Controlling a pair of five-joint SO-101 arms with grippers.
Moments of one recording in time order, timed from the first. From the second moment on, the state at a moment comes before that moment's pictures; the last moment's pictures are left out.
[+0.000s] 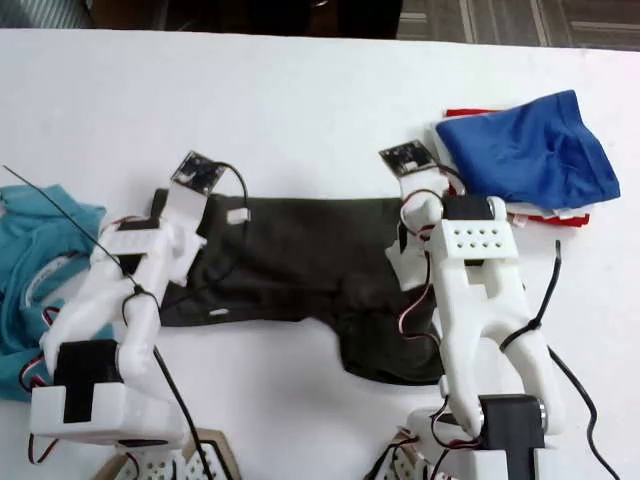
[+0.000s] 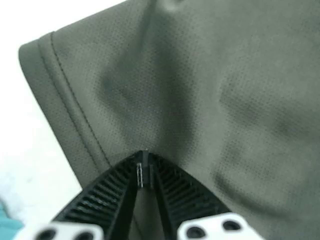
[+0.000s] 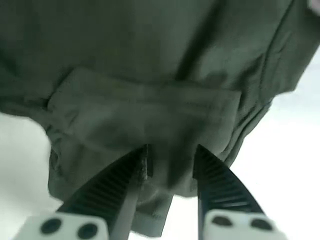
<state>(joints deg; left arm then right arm) -11.6 -0.5 43.5 38.4 -26.2 -6.2 -13.3 29.8 74.3 21.0</state>
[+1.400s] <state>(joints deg) -11.6 -0.5 43.6 38.4 -26.2 -1.2 3.2 19.3 69.9 25.0</state>
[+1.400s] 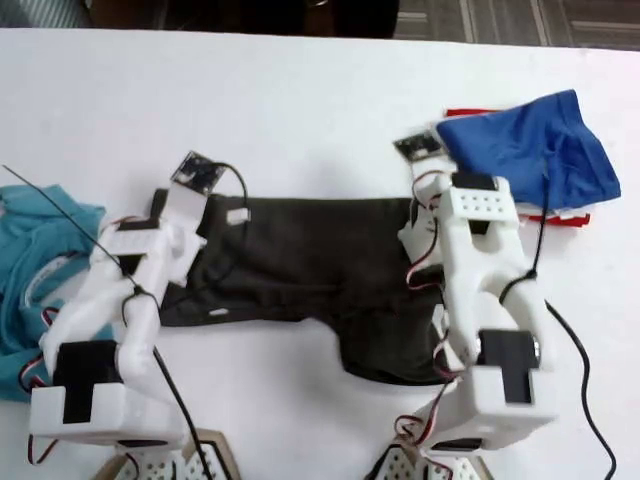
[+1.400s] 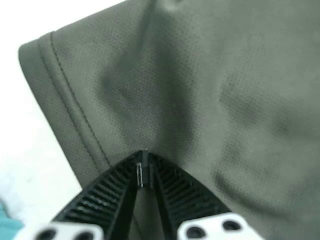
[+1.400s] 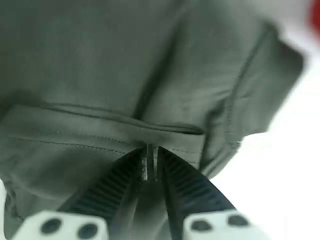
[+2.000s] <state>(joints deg) -11.6 -0.5 43.6 38.4 -26.2 -0.8 2.8 23.2 69.5 25.1</state>
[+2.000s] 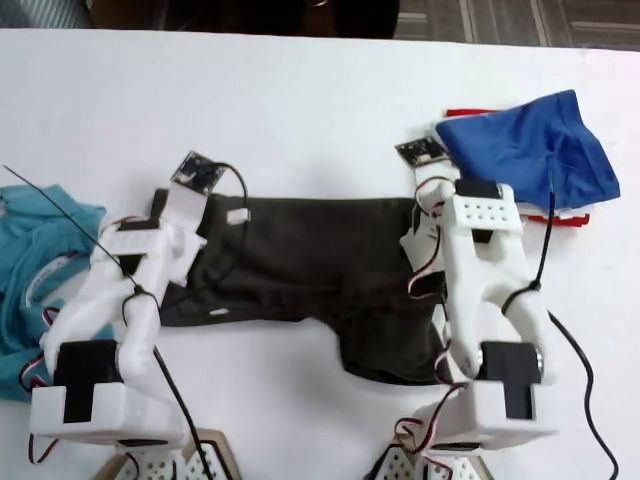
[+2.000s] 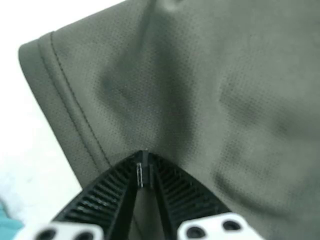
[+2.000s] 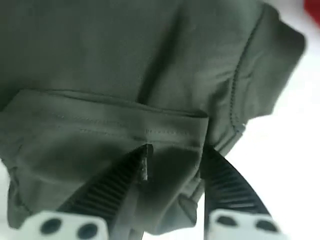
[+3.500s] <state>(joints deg) -11.6 -0.5 43.6 38.4 -26.2 1.8 -43.0 57.0 78.2 38.2</state>
